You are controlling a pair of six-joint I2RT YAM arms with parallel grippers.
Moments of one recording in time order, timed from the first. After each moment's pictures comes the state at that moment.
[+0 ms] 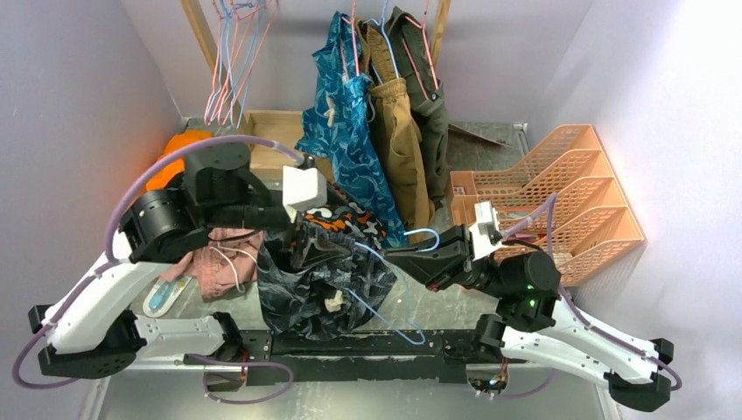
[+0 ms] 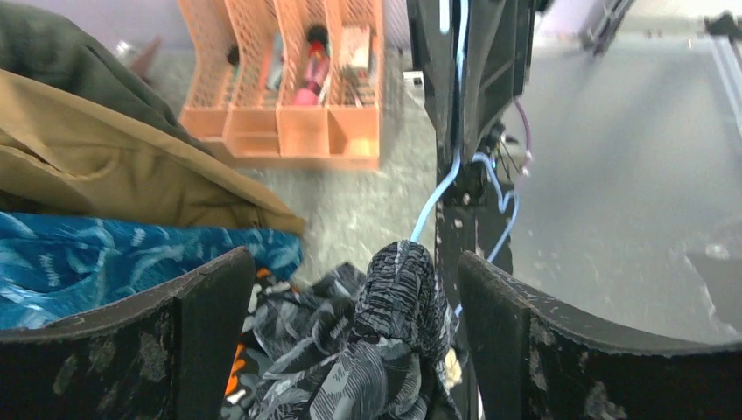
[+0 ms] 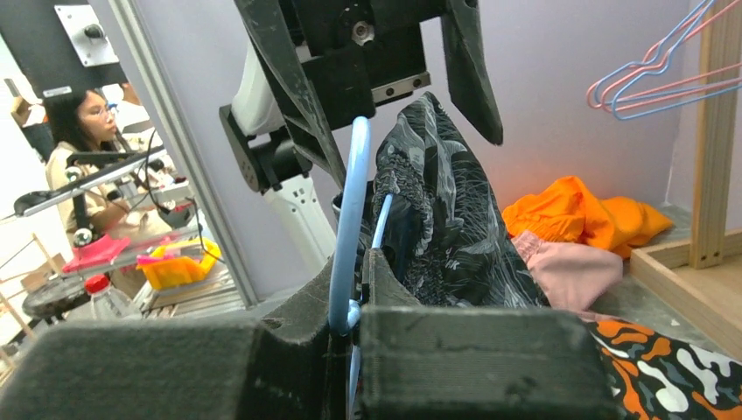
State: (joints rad) left arm -0.99 1.10 1.70 -0.83 0.46 0.19; right arm 1.09 0.52 0.64 0.37 -0.24 0.35
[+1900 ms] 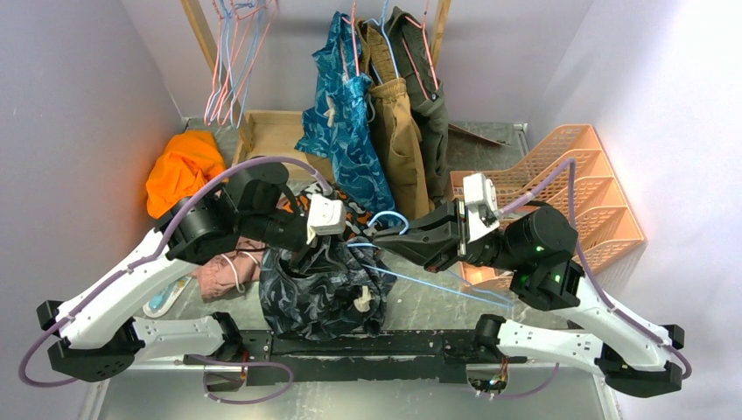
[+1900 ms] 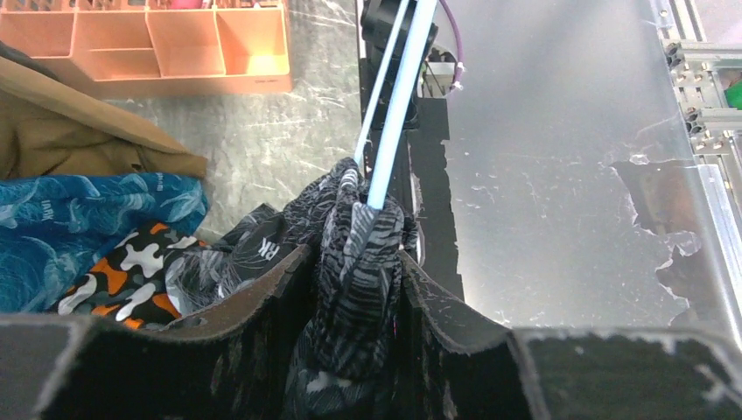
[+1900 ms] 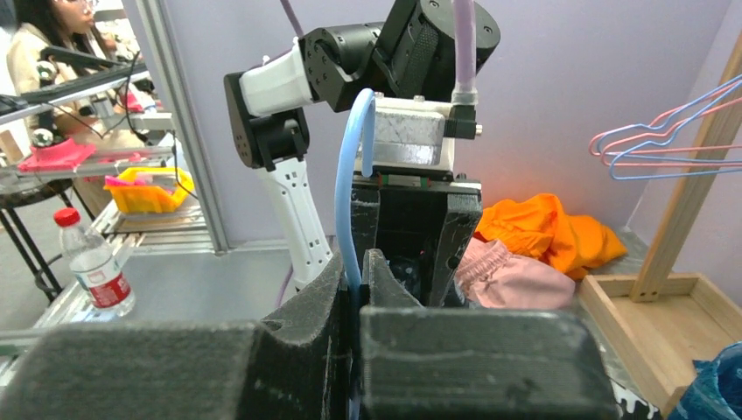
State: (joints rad) left arm -0.97 1.11 1.48 -0.90 0.63 0.25; right arm 1.10 0.77 1.12 -0.03 -0.38 0.11
